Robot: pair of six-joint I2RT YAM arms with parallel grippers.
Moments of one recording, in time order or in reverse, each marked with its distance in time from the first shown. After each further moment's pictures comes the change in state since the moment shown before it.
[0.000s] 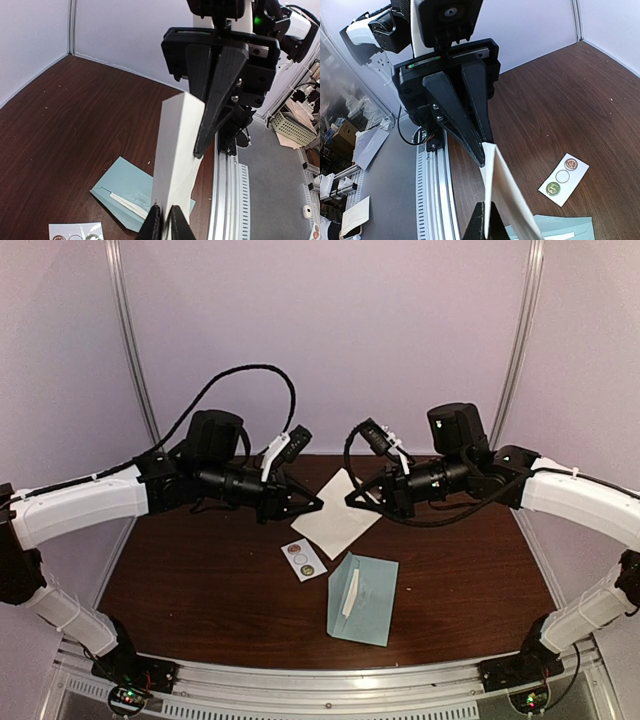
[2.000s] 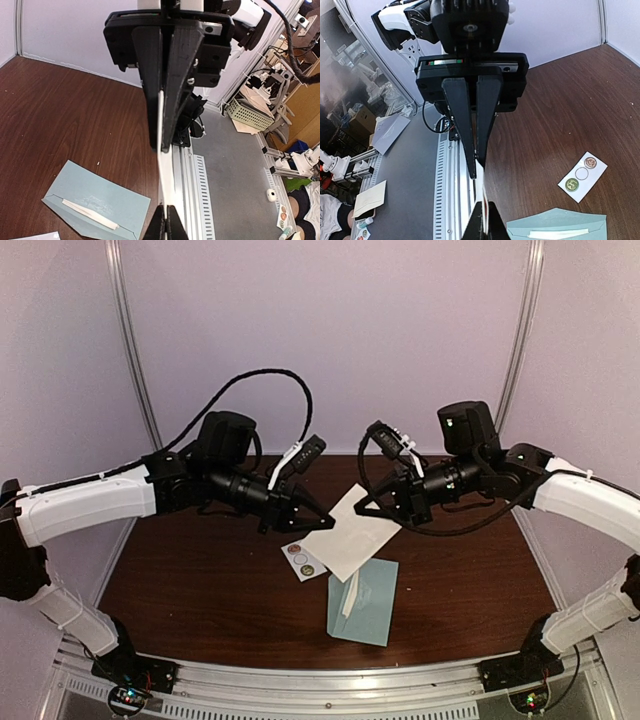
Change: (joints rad) left arm -0.048 0.040 0.040 -0.026 0.213 -0.018; right arm -0.013 -0.055 -0.001 -0.083 -0.129 -0.052
